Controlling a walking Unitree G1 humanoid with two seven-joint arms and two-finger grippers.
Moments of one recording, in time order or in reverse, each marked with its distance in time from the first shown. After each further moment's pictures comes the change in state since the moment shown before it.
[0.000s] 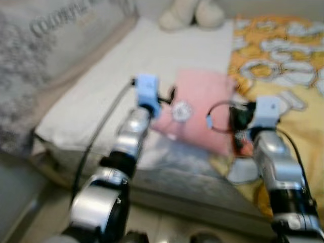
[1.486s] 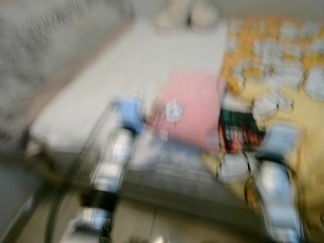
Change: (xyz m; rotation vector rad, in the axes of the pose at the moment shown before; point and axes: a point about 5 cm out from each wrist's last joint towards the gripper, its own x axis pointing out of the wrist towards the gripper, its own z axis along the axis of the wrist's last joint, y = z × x) left arm -0.064 0.039 -0.027 0.018 -0.051 0.162; right arm -0.065 0.016 -0.023 -0.005 -0.242 -0.127
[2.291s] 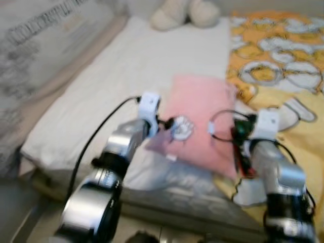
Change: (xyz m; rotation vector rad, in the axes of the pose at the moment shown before) left arm 0.046 -0.034 -0.012 -0.090 0.547 -0.262; right arm 0.053 -0.010 -0.028 0.136 0.637 0.021
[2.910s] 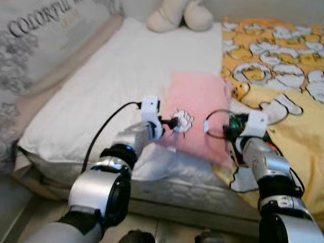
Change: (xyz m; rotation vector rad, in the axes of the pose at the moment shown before) left arm 0.015 -0.010 -0.016 -0.136 -0.001 0.037; right arm 0.028 0.008 -0.001 0.062 -0.041 0.047
